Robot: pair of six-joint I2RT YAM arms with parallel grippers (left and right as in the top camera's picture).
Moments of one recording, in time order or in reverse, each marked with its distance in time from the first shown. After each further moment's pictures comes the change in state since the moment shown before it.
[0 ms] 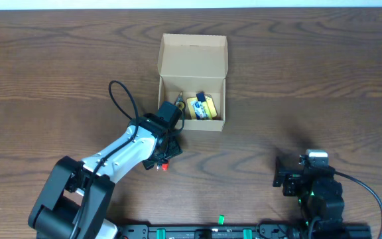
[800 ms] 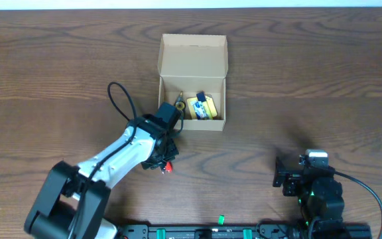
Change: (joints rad) left arm 0.000 -0.048 -0.003 -0.064 0.018 0.007; right arm 0.000 0.000 0.000 0.000 0.000 0.000
